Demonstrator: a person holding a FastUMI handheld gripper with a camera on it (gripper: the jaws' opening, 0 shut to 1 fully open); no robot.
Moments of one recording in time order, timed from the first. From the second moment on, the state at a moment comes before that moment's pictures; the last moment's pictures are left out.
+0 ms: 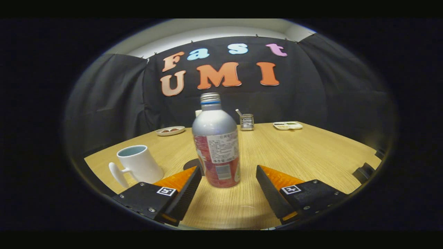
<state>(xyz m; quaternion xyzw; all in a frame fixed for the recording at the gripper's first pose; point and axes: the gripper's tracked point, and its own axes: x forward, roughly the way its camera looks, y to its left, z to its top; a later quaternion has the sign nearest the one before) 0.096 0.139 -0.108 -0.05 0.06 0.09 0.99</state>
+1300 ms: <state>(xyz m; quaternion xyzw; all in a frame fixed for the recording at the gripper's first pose) 0.081 0.137 -0.051 -0.44 -0.01 -0.02 0.90</state>
